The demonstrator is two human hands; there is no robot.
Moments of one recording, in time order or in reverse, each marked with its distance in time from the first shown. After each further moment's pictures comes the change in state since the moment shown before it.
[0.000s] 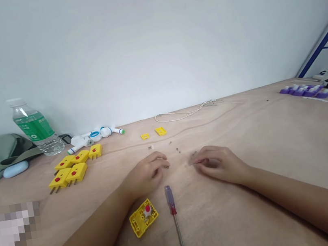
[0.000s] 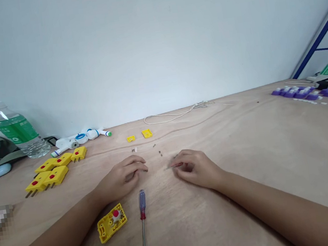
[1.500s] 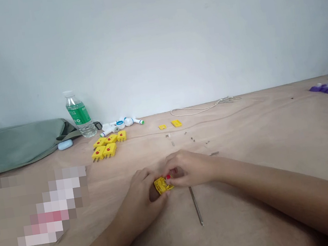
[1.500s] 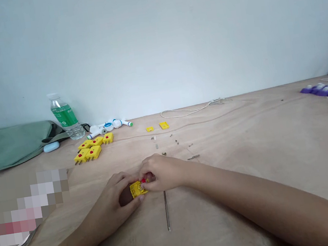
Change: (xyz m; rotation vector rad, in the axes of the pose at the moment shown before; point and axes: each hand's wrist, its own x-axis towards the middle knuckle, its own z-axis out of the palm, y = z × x) left_hand -0.101 0.078 -0.016 -0.001 0.106 -0.519; right_hand 0.055 -0.120 0.048 0.045 -0.560 -0.338
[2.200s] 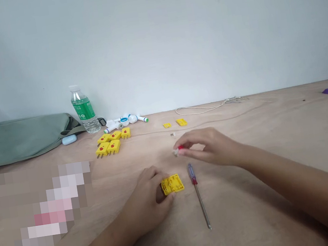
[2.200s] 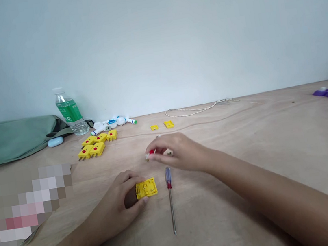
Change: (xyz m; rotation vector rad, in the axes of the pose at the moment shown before) left_hand 0.001 0.001 0.000 -0.031 -0.022 0.030; right_hand -0.014 0.008 -0.033 -0.080 0.359 -0.019
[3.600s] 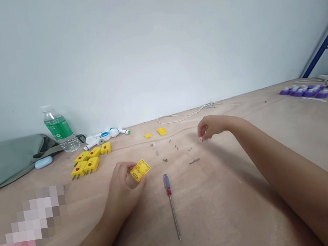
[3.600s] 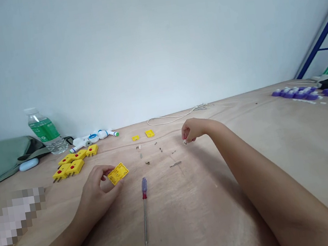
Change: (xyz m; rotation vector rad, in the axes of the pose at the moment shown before) left_hand 0.042 -0.015 0.007 0.188 0.407 -0.049; right_hand -0.057 0.133 -0.099 -0.061 -0.375 0.829
